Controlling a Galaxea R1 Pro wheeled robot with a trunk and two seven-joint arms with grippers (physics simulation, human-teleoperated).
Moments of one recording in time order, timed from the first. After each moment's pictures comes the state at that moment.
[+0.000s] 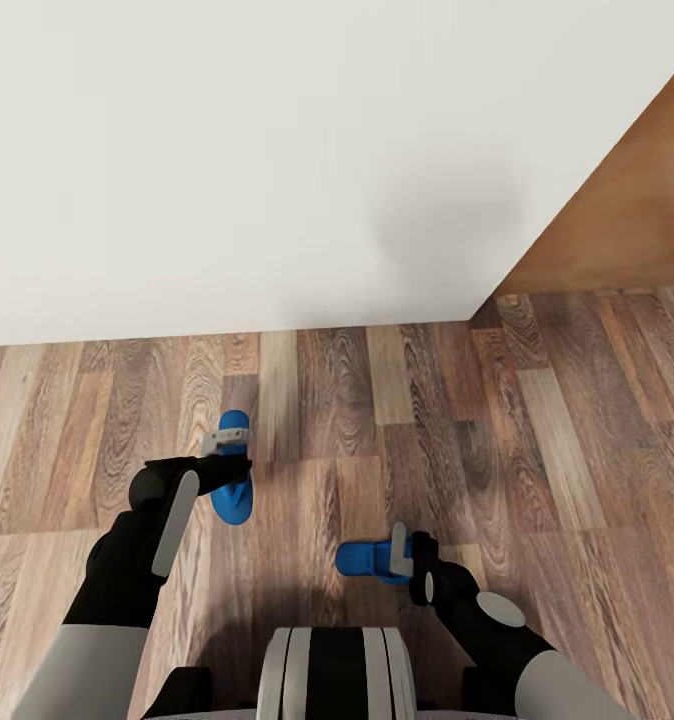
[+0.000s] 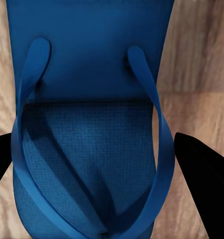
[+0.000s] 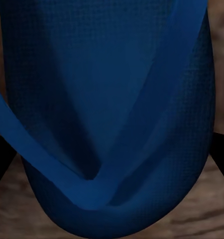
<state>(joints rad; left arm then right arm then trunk) -0.61 -0.03 -0.01 -1.41 0.18 1.00 0.08 -0.58 -0.05 0.54 -0.76 0.95 0.35 0.38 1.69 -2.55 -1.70</state>
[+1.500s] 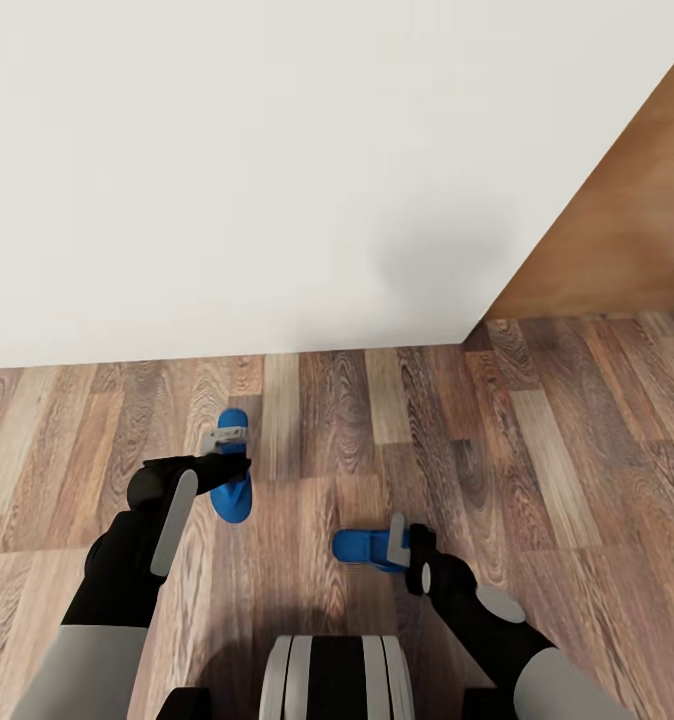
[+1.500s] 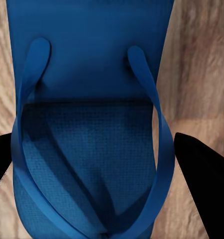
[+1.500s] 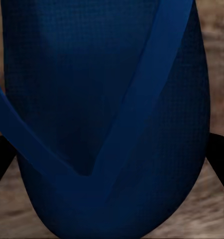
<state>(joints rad) -0.61 -0.03 -0.01 -1.42 0.18 1.00 0.08 -0.58 -0.05 0.54 -0.83 0.94 0.39 0.38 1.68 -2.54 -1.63</state>
